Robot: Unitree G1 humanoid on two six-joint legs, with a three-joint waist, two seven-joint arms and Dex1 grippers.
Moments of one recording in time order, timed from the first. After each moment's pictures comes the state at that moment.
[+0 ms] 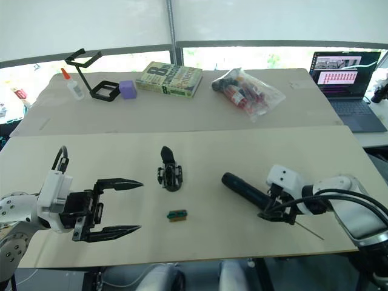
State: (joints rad) left arm 0.08 0.82 0.26 -0.56 -0.78 0.33 -1.24; right arm -0.27 -1.15 0.18 -0.32 0.22 0.80 1.11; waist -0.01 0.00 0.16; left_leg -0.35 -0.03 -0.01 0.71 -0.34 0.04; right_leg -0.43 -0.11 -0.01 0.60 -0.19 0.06
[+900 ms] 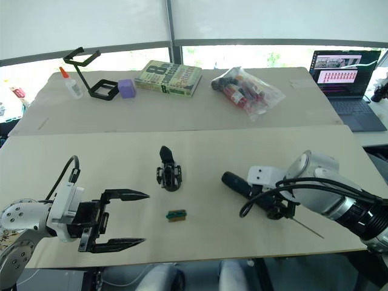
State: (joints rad) left arm 0.13 0.82 0.22 -0.60 -0.74 0.30 -1.24; right arm -0.79 -1.18 0.80 -0.36 -0.02 1.16 1.25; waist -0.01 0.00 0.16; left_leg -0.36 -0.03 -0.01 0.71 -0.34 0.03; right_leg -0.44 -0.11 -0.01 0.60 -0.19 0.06
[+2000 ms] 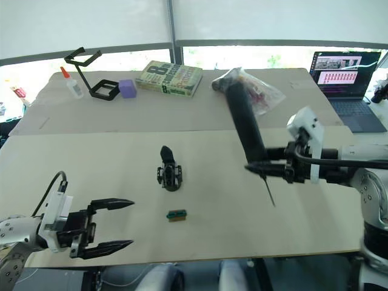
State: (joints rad) left arm 0.29 0.80 0.30 -0.41 -0.66 0.17 -1.32; right arm -0.47 -0.71 -0.41 -0.50 0.56 1.12 1.10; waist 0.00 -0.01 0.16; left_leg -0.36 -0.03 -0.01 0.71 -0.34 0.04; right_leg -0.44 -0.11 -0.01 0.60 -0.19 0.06
